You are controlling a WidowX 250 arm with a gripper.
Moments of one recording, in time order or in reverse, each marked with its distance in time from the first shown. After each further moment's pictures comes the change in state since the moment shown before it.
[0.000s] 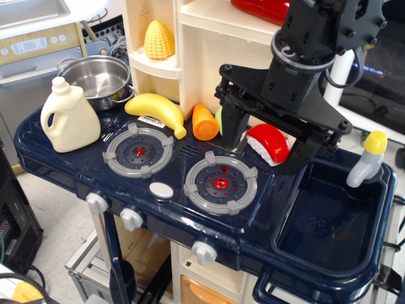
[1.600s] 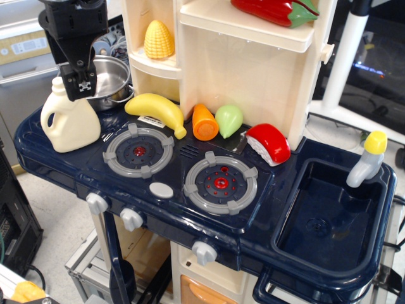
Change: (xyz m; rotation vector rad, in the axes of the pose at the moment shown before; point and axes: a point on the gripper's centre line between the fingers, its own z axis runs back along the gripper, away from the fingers) arm 0.000 0.211 -0.033 0.110 -0.028 -0.587
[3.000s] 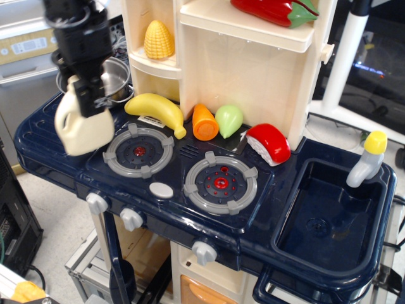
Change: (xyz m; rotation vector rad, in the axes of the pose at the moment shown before) arm 0.014 -0.014 -0.029 -0.172 0.024 0.167
